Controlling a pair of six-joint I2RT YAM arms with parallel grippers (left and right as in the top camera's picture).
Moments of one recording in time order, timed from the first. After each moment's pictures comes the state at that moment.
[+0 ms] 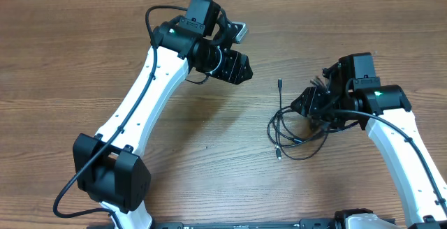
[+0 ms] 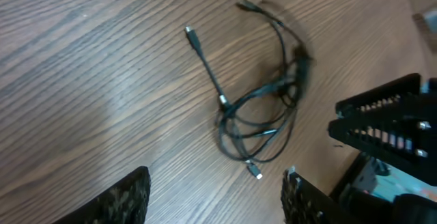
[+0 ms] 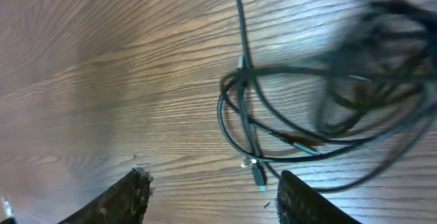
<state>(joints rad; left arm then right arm) -0.41 1.87 1.76 -1.03 0.54 -0.06 0.09 1.37 1.08 -0.96 -0.38 0.45</state>
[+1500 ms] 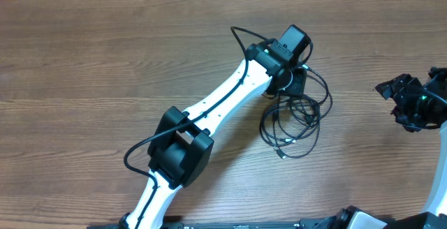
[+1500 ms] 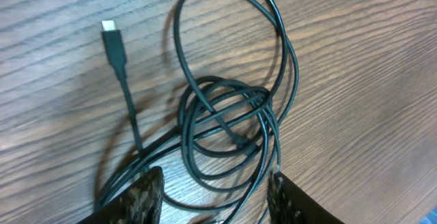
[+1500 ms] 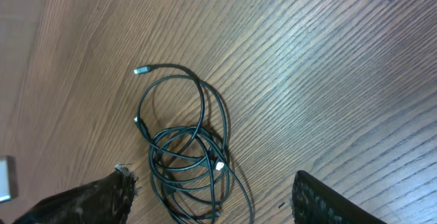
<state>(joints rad) -0.76 2.25 2.02 -0.91 0.26 -0.56 -0.52 1.37 1.24 -1.06 -0.38 0.39</state>
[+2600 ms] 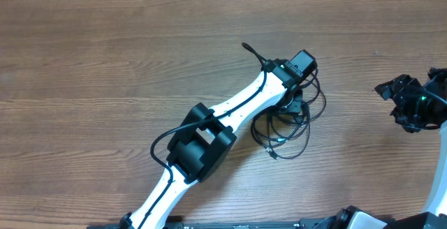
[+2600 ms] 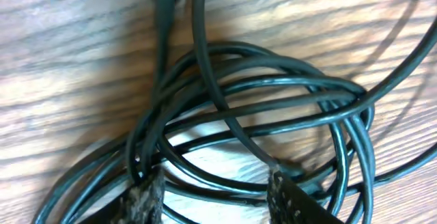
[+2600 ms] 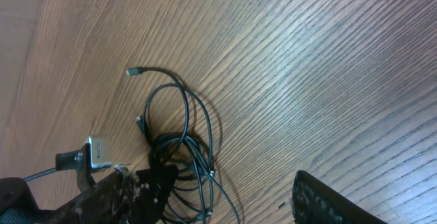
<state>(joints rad) -0.82 2.40 2.02 -0.98 0.12 -0.65 -0.52 1.37 1.24 -1.07 -0.38 0.38</state>
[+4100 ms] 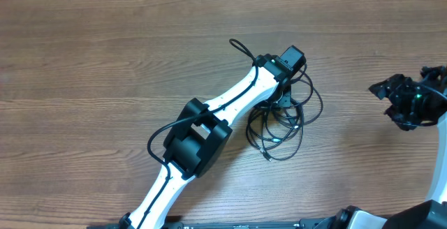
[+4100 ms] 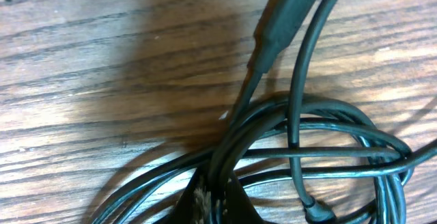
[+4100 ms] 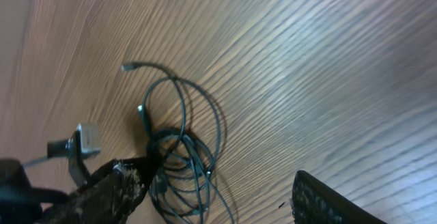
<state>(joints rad) -0.77 2.41 2.01 -1.01 0.08 -0.69 -0.49 1.42 1.24 -1.07 -0.42 0.35</state>
